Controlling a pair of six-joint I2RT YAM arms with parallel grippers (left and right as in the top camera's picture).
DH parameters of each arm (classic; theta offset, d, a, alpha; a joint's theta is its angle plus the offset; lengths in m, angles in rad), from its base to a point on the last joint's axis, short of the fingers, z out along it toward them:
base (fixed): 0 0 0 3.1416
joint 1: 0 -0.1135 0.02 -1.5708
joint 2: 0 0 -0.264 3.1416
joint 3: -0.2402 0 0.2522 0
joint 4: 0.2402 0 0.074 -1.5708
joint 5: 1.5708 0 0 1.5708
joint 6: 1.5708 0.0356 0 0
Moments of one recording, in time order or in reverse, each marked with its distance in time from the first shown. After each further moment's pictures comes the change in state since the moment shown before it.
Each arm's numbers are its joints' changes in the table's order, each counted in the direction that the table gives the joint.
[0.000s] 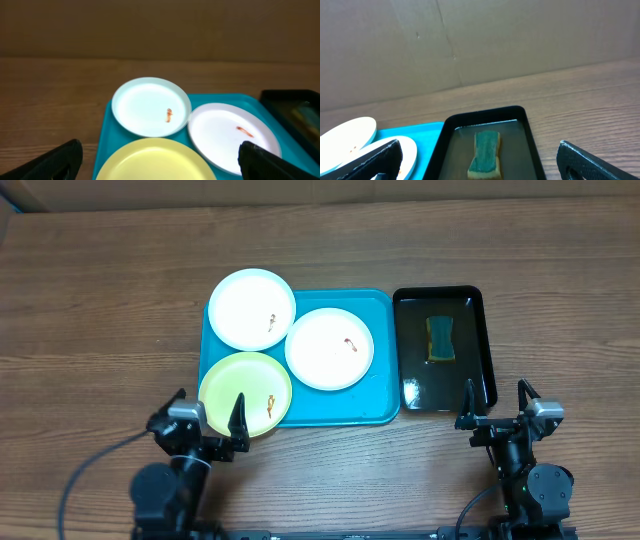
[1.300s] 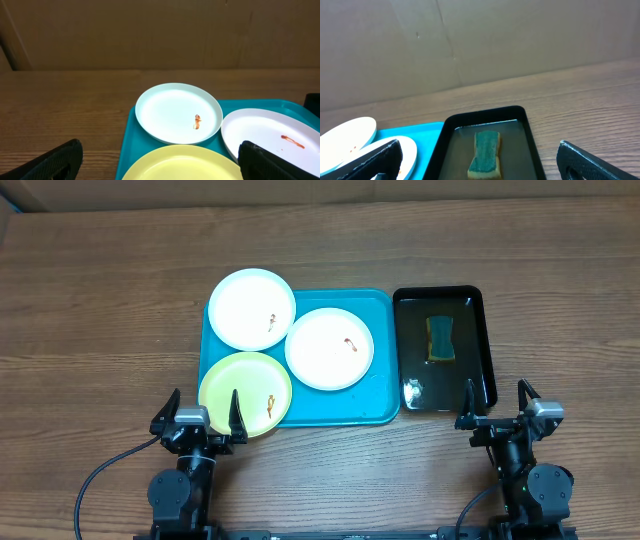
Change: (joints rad) left arm 0.000 0.163 0.322 -0.285 -0.127 0.066; right arm 0.000 0.000 0.000 -0.001 0.000 0.000
